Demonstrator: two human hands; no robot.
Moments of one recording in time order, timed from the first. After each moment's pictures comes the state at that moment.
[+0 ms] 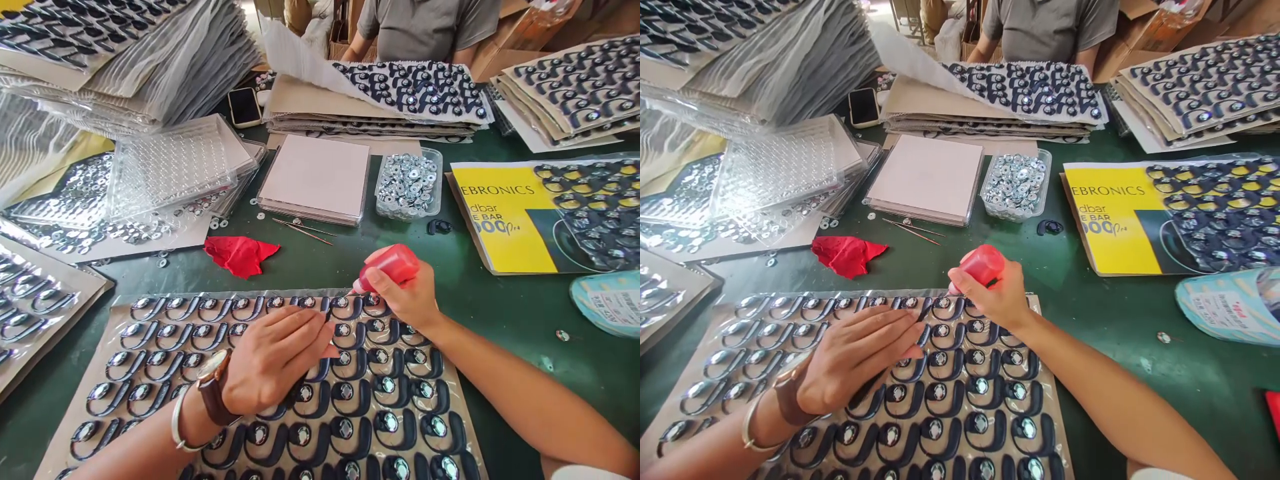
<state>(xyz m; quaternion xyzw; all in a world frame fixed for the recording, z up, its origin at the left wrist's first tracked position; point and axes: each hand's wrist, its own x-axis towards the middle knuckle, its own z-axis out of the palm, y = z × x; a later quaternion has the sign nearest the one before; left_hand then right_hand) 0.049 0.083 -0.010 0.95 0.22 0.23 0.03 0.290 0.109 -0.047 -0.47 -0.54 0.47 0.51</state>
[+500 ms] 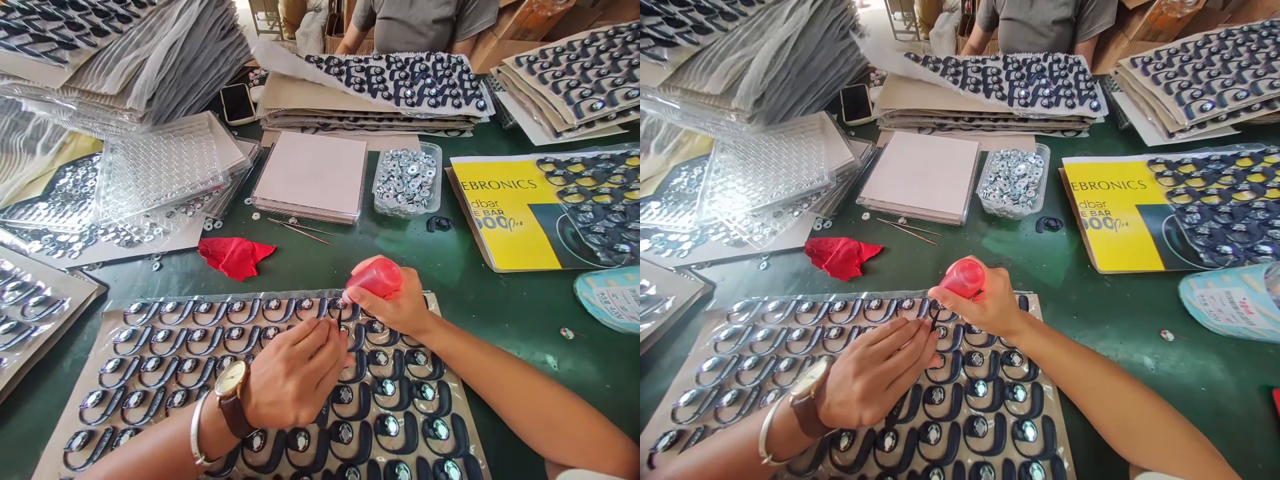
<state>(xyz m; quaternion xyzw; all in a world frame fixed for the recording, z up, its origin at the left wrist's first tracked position) 0.077 0.071 -0.019 0.95 0.19 0.23 -0.03 0.286 0.106 -0.050 -0.49 -0.64 0.39 0.44</state>
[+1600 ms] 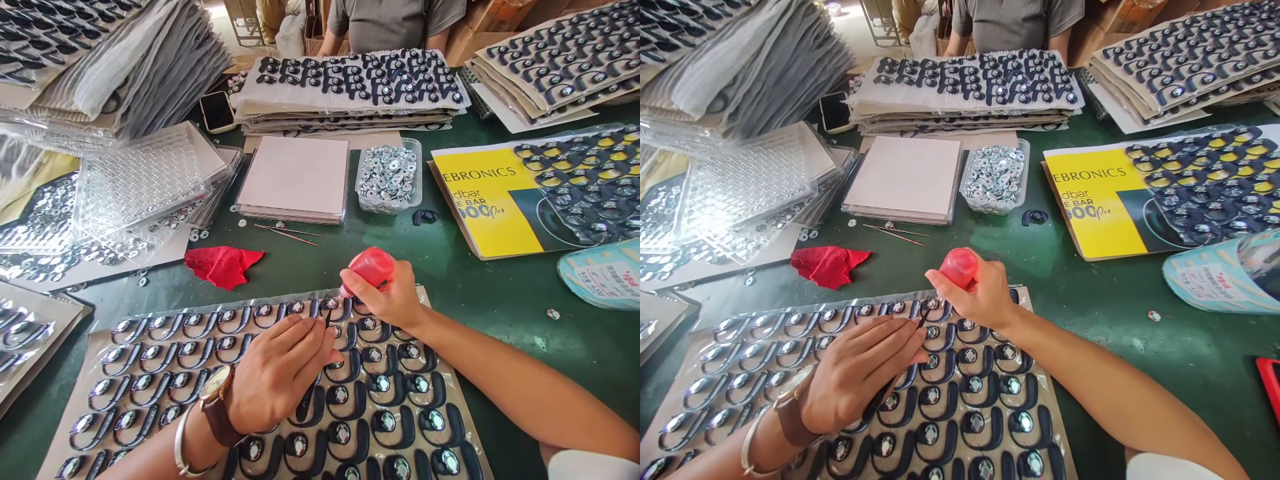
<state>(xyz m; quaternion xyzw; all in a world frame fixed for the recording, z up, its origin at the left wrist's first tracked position) 0.073 0.080 -0.013 0.95 0.21 0.22 0.03 0.290 0.108 -0.050 -0.54 -0.63 0.34 0.44</state>
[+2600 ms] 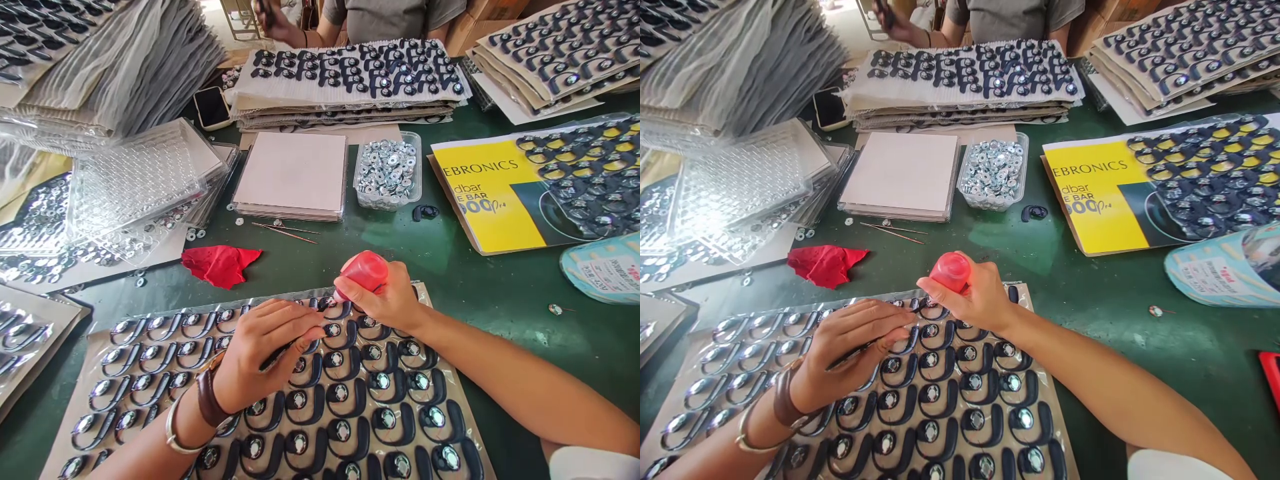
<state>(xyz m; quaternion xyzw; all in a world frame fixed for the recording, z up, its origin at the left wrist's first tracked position) 0.062 0.097 -0.017 0.87 0.29 0.30 0.25 0.290 0.105 -0.050 -0.50 -0.63 0.41 0.42</state>
